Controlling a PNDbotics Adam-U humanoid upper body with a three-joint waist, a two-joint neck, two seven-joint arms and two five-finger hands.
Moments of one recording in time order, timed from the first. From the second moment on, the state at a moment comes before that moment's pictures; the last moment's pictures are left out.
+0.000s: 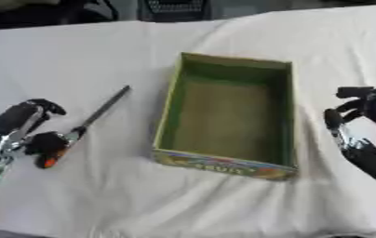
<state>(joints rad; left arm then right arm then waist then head) -0.12 0.51 -0.08 -1.72 -0.91 0.35 -0.34 -0.11 -0.30 -0.10 -1.85 0.41 -0.21 0.13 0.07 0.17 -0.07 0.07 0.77</state>
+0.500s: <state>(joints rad) -0.12 0.52 -0.08 -1.73 -0.92 0.35 -0.39 -0.11 -0.30 -0.10 -1.85 0.41 -0.21 0.13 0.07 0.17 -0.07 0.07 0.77</state>
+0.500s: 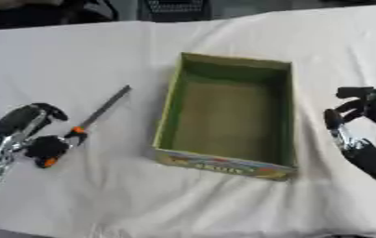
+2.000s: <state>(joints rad) -0.10 0.52 -0.10 -1.71 -0.95 0.34 -0.43 -0.10 -0.30 -0.10 -1.85 0.41 -0.21 0.13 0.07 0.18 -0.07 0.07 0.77</state>
